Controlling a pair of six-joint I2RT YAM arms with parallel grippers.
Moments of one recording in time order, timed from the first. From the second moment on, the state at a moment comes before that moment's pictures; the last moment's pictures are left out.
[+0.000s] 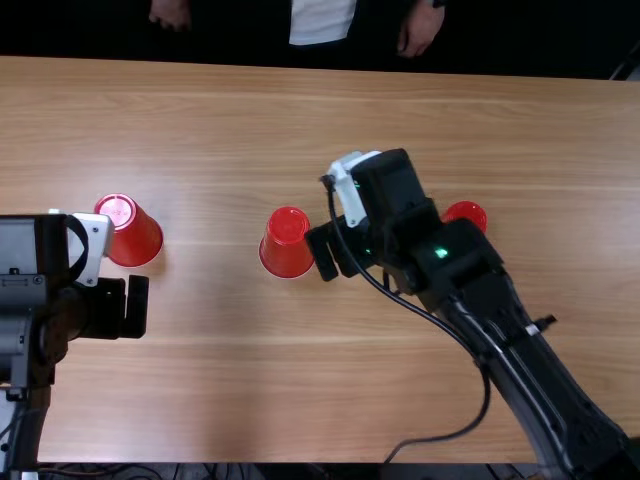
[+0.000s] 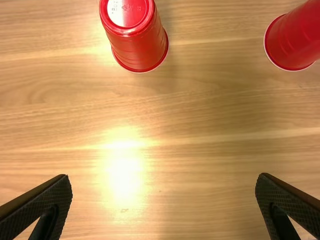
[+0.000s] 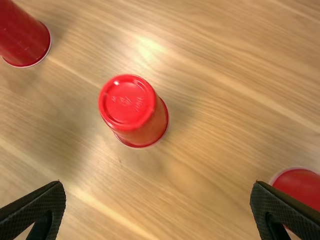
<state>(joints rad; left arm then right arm) 0.03 1.23 1.40 -1.26 0.01 0.06 0.54 1.69 1.64 -0.89 -0.04 -0.02</state>
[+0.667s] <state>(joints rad) 0.03 1.24 1.40 -1.24 0.01 0.06 0.58 1.99 1.81 -0.89 -0.04 -0.02</state>
